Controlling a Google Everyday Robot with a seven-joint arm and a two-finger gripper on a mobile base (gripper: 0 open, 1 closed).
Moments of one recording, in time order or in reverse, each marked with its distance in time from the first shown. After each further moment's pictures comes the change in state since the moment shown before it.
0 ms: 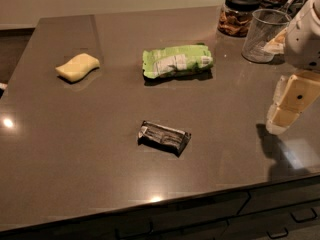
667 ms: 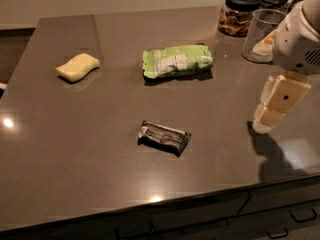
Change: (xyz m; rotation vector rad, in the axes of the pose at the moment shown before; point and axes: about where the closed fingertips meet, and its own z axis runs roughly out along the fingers) arm -0.017 0.000 0.010 -0.009 -0.059 0.002
